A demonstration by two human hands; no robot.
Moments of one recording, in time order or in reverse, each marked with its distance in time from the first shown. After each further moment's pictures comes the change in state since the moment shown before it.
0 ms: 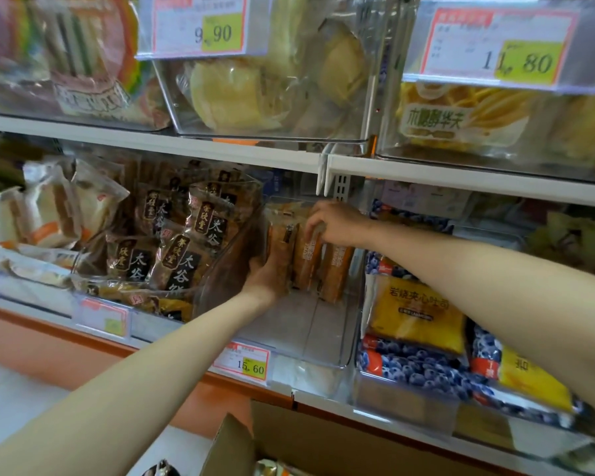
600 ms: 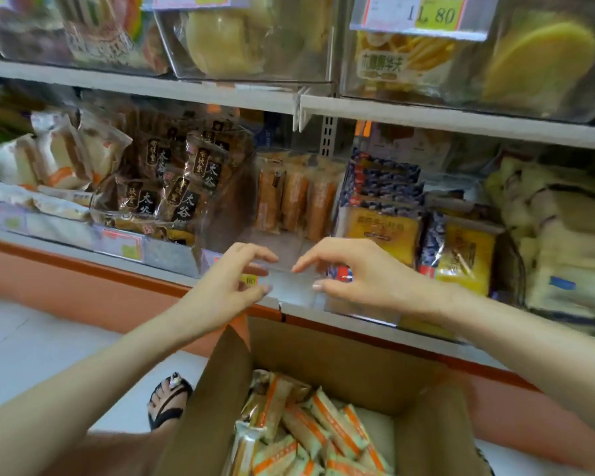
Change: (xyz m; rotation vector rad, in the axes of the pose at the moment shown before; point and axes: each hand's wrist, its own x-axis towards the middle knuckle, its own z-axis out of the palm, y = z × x) left_hand -0.181 -0.002 -0.040 -0.163 -0.096 0.390; right_hand -0.217 -0.066 0.006 0.356 0.014 -0.278
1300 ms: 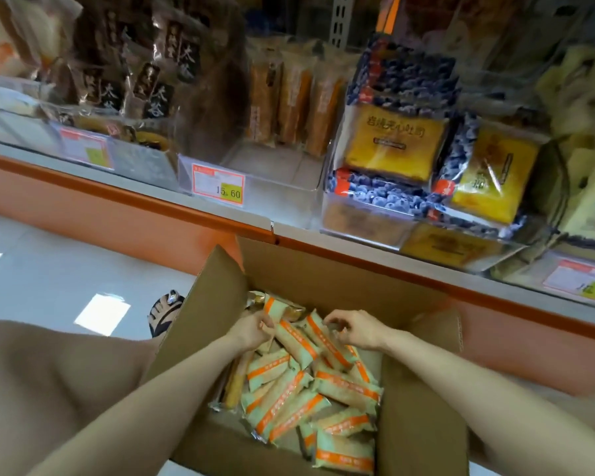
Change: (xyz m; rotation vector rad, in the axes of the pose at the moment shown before) left_hand -0.065 -0.155 0.199 0.133 -0.455 -0.704; right_hand -0.105 0.143 0.213 0.144 -0.556 0.654
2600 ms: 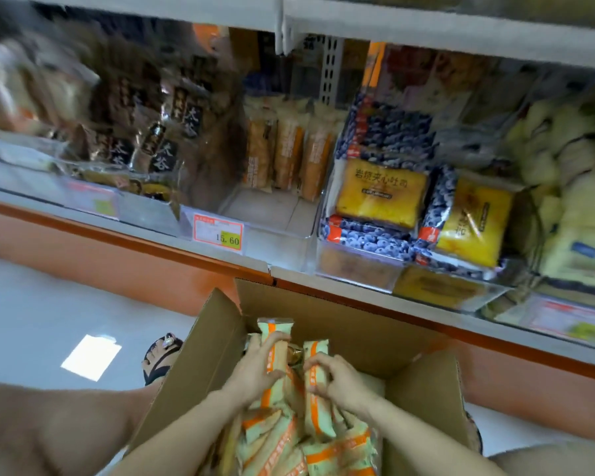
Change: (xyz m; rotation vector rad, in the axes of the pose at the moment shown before) left_hand -0.011 0.014 0.001 -0.052 0.170 0.306; right_hand -0.005 -0.030 0.039 0.329 0.224 0.031
